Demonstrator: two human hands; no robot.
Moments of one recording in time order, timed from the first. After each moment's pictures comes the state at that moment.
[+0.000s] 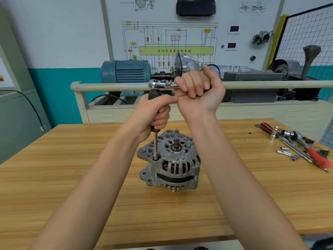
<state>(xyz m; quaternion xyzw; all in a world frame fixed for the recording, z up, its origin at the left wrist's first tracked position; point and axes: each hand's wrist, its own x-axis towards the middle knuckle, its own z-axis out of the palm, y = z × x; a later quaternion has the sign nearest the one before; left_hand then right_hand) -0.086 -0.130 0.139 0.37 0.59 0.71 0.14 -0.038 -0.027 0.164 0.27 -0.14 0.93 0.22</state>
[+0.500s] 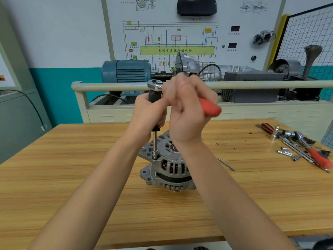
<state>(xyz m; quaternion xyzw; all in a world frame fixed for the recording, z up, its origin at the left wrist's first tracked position) -0.078 -0.125 0.135 0.29 0.64 0.71 -0.03 -0.018 -0.075 0.148 0.35 -0.43 0.64 0.54</state>
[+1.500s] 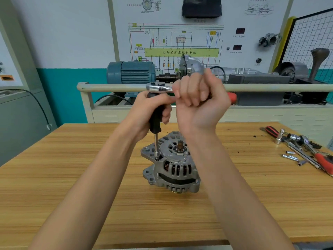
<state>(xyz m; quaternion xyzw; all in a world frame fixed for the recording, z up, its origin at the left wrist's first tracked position) -0.087 -0.139 0.144 0.39 0.57 0.72 0.07 -0.024 -0.056 0.156 0.35 -0.30 0.82 0.35</state>
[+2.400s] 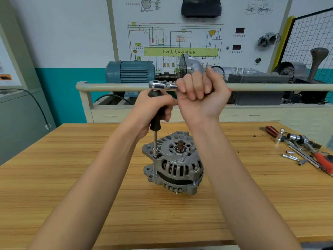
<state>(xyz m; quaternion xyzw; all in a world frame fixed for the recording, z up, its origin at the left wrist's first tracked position) -0.096 -0.133 0.145 0.36 0.60 0.71 0.06 -0.040 -0.033 0.160 0.31 -0.23 0.89 0.25</state>
